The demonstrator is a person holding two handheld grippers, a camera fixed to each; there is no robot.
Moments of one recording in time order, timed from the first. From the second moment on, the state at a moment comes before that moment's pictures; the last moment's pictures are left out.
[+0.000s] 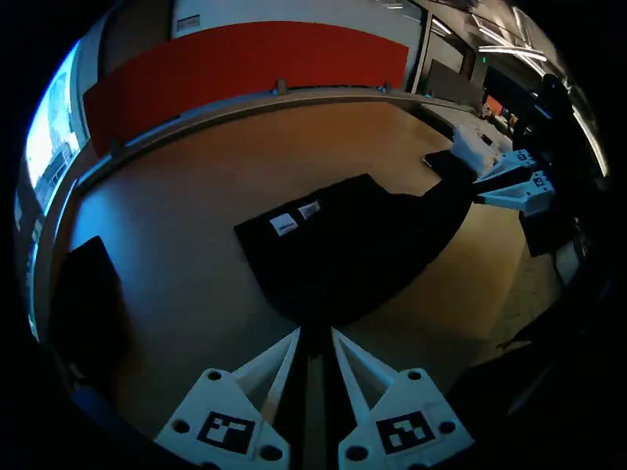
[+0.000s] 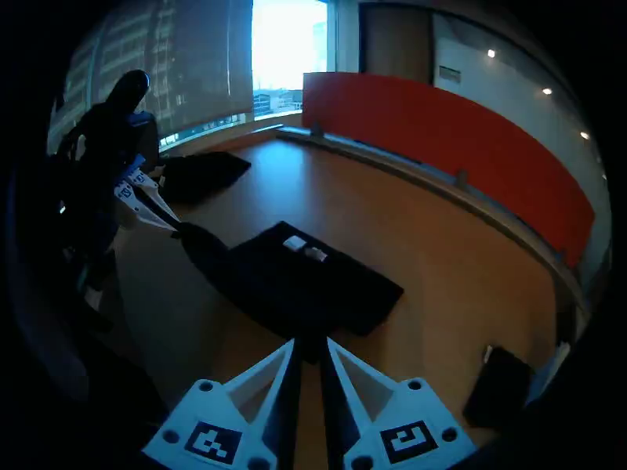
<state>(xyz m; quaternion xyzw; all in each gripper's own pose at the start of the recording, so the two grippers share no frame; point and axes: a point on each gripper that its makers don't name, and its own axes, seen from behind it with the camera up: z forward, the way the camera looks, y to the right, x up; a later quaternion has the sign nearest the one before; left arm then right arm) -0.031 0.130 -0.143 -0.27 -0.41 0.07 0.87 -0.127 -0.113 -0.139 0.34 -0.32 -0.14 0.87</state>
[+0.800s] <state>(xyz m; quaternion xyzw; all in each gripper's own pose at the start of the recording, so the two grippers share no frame) -0.021 0.132 -0.144 -0.28 -0.41 0.07 0.87 -0.124 -0.112 -0.150 0.34 -0.33 -0.14 0.87</state>
